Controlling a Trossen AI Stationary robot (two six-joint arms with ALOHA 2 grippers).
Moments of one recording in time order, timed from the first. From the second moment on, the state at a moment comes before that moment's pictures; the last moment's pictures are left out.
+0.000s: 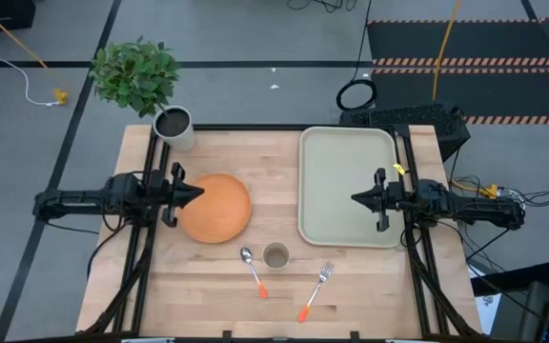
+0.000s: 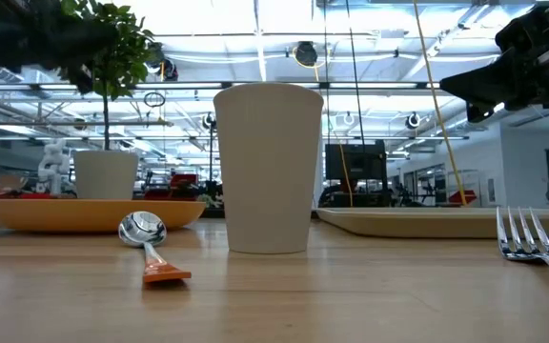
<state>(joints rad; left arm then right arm) 0.02 0.16 0.13 0.20 0.00 -0.14 -0.06 0.01 0.01 0.02 0.00 0.04</state>
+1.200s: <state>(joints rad) -0.46 1.66 1.36 -0.53 -0.21 0.07 -0.06 0.01 0.01 0.03 0.16 0.47</state>
